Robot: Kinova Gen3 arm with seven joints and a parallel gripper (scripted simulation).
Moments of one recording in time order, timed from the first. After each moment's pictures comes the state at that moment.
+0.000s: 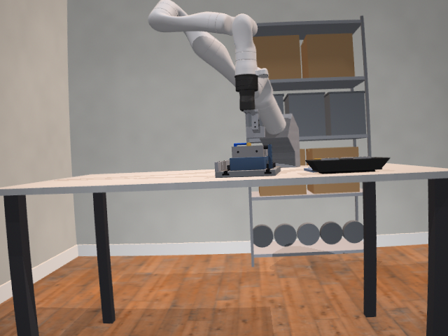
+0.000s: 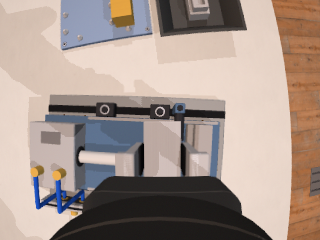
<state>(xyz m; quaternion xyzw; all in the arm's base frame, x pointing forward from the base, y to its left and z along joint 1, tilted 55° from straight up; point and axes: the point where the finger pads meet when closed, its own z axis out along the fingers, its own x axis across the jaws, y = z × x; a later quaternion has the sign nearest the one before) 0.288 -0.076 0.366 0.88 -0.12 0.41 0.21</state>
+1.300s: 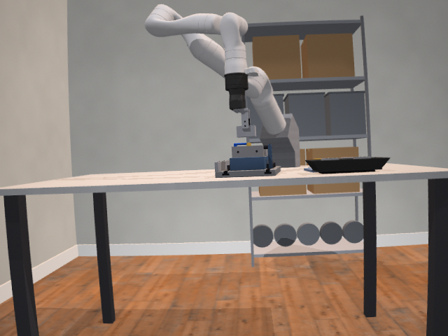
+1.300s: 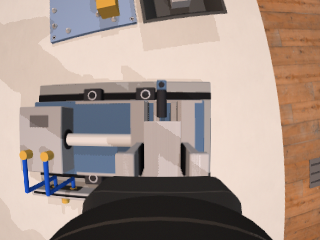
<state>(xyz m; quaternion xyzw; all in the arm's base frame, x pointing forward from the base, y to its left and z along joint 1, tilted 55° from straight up) 0.286 -0.102 0.390 0.88 -0.13 0.42 0.19</state>
